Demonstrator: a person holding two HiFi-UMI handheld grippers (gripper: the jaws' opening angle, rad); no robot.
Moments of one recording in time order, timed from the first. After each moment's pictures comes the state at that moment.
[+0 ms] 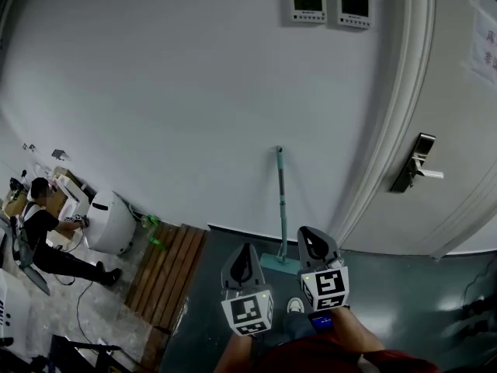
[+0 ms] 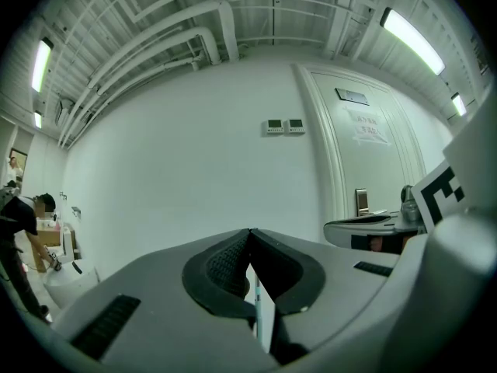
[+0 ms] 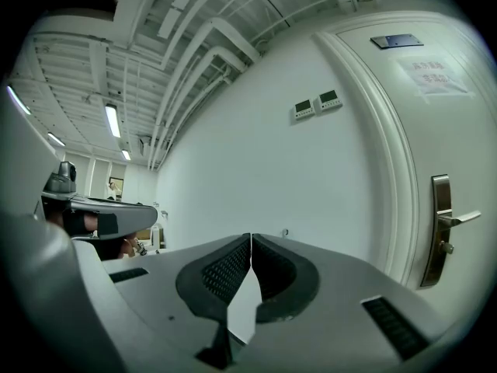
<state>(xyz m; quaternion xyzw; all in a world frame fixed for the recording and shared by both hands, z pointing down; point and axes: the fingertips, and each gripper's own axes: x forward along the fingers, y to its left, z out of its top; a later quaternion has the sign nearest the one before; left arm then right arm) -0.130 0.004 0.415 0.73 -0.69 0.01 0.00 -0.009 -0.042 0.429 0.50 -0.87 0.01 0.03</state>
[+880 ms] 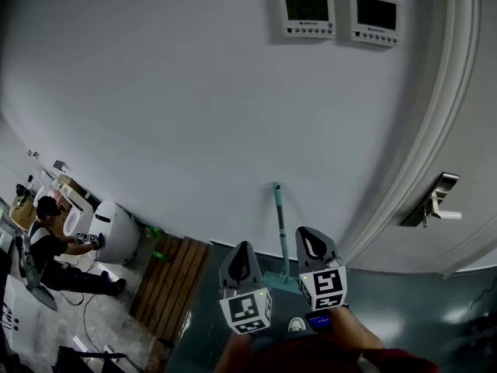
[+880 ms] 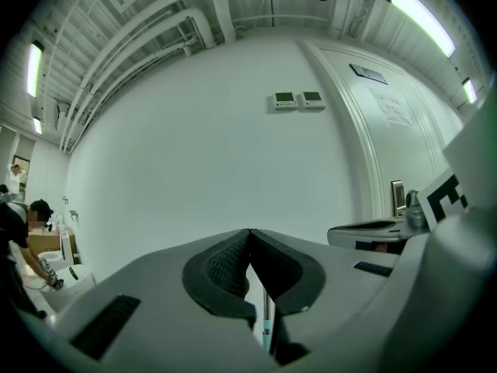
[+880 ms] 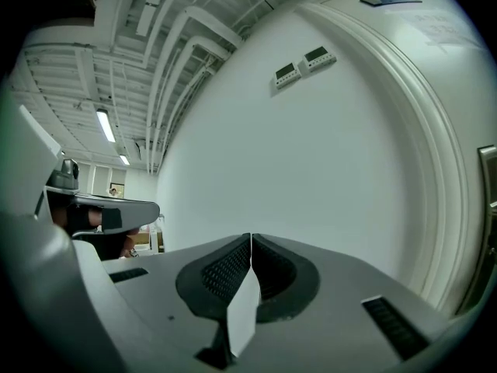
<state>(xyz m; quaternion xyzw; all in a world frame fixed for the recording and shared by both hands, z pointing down) -0.118 -0.177 0.407 0.71 -0.70 0.02 0.00 0.003 -0.225 0.434 0.48 -0.88 0.02 0.03</state>
